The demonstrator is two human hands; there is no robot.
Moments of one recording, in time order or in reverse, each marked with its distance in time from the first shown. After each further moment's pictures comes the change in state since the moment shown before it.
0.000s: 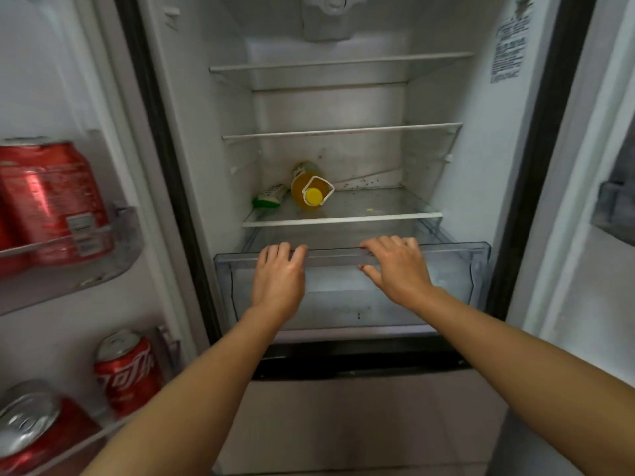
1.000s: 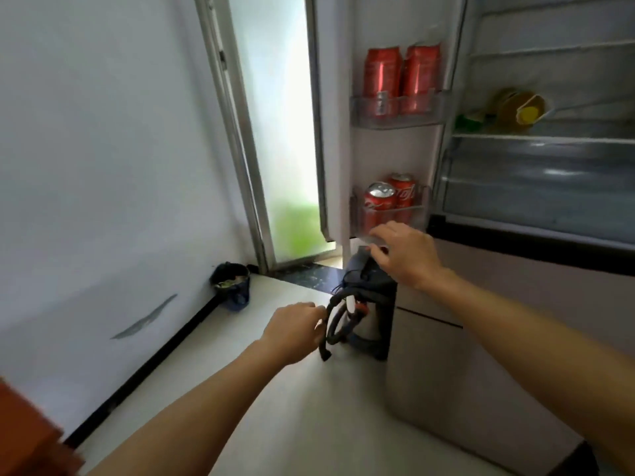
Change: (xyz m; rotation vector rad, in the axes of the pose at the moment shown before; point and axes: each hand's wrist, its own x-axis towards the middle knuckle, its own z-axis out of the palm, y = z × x) left_hand -0.474 -0.130 -0.266 0.028 -0.630 -0.321; right_hand -0.196 -0.405 -0.100 0.415 -0.186 -0.292
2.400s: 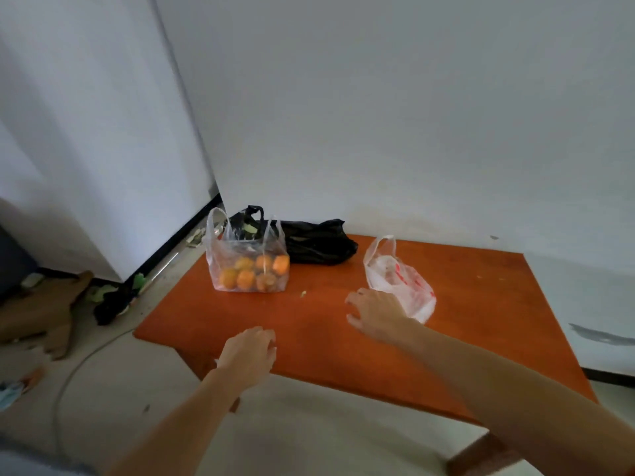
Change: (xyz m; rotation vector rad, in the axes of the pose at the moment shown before) left_hand -0.894 -0.457 -0.020 -0.069 0.022 -1.687; right_hand -0.226 -1.059 0.249 0.342 -0.661 -1.410
